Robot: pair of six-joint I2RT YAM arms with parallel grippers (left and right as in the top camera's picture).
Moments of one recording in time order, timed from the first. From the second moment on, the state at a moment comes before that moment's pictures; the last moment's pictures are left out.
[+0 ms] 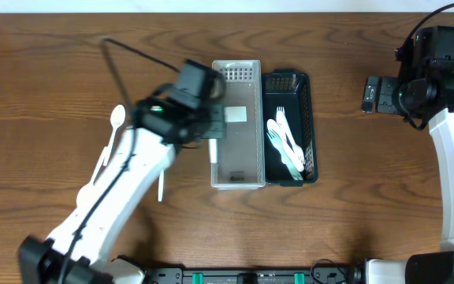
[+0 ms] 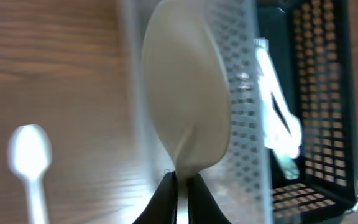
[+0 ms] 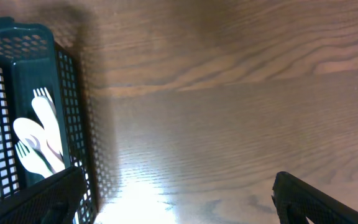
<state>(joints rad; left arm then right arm) -0.53 1.55 1.38 -0.90 0.03 -0.46 -0.07 1.53 1.55 -1.13 0.06 0.09</state>
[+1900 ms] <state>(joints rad) -0.12 1.57 1.01 -0.83 -0.08 -0.22 -0.07 1.53 1.54 -1.15 0.06 0.09</state>
